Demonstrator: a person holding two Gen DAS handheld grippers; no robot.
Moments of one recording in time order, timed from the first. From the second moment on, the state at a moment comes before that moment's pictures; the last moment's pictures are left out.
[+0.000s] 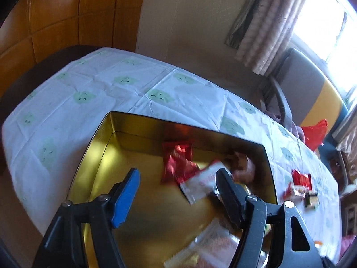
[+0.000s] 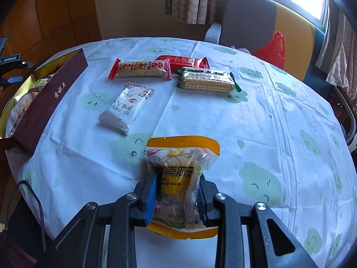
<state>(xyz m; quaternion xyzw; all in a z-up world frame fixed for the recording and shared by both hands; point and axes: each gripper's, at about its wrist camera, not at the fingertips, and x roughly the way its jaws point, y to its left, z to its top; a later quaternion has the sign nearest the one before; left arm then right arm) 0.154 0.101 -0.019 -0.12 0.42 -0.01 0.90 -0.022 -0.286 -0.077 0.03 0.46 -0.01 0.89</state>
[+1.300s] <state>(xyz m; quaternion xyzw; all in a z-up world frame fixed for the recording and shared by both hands) 0.025 0.036 -0.017 0.00 0.39 -0.05 0.92 -0.014 -0.284 -0.079 0.03 0.47 0.00 0.88</state>
